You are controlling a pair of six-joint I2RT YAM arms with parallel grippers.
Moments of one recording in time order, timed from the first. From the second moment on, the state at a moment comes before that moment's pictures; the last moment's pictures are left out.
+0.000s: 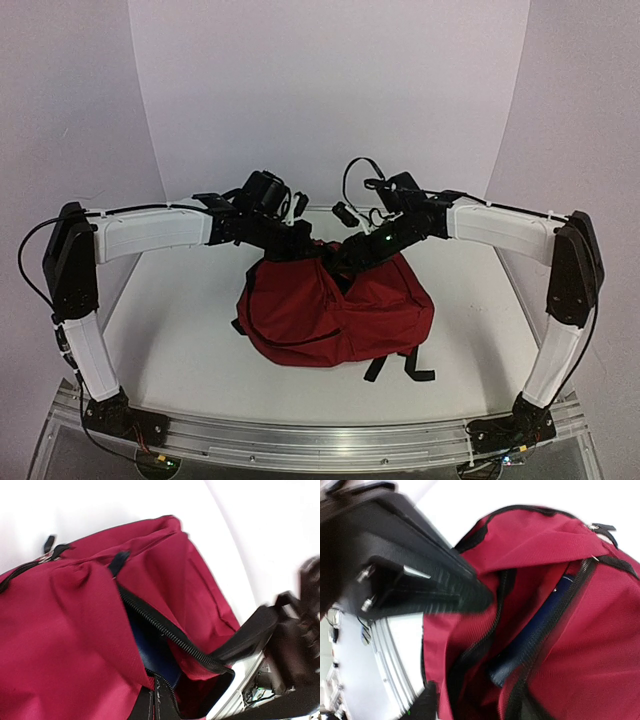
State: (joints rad) left arm -0.81 1.82 1.49 -0.36 0.23 -0.63; right arm 0.66 1.84 1.52 -0.57 -0.58 0.09
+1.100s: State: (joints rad) left arm -0.70 2.11 1.91 -0.62 0.37 -0.51; right arm 0.82 1.82 1.37 -0.63 -0.74 -0.14
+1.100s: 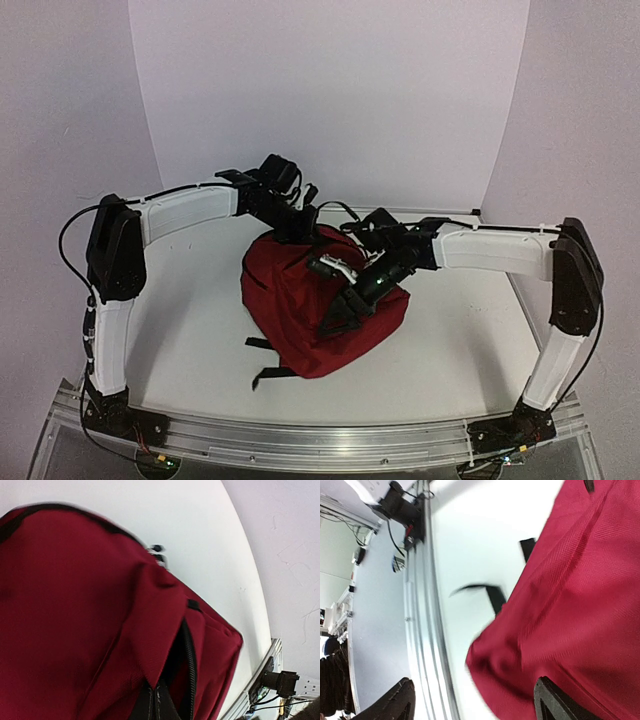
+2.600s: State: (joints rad) left arm -0.84 1.92 1.82 -0.72 0.05 -0.22; right arm 0.37 1.70 1.30 -0.61 -0.85 -0.09
